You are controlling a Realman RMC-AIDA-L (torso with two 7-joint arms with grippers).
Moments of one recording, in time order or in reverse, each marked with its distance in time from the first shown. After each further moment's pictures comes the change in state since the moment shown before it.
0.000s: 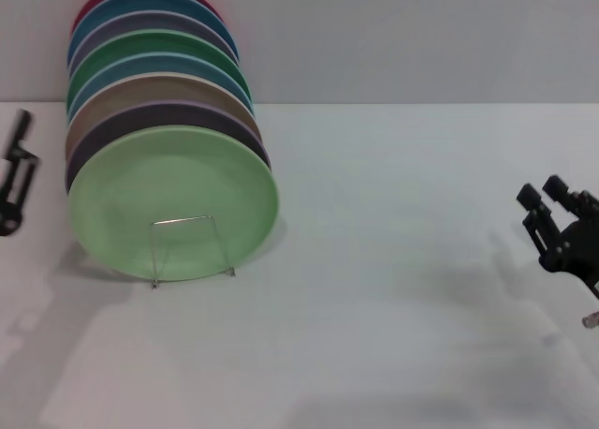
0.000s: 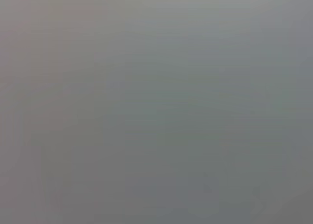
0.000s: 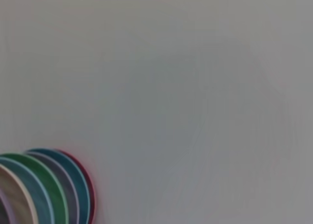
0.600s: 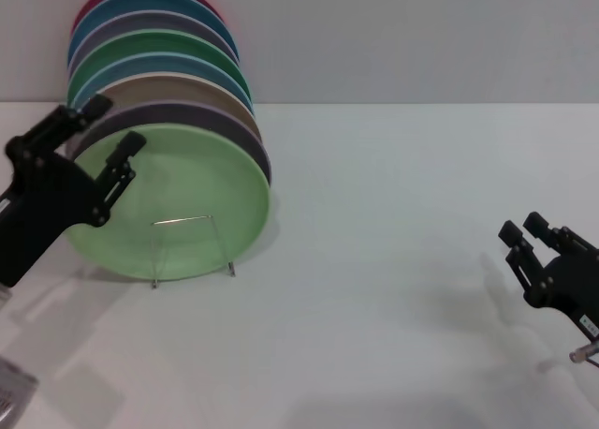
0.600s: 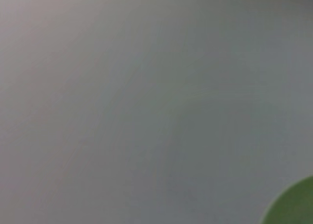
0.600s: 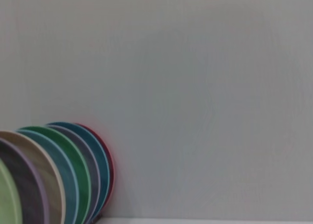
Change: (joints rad) left arm -0.215 0.030 0.227 0.216 0.000 -0.201 0.494; right arm -0.037 0.003 -0.073 -0.009 -0.002 -0.023 0.044
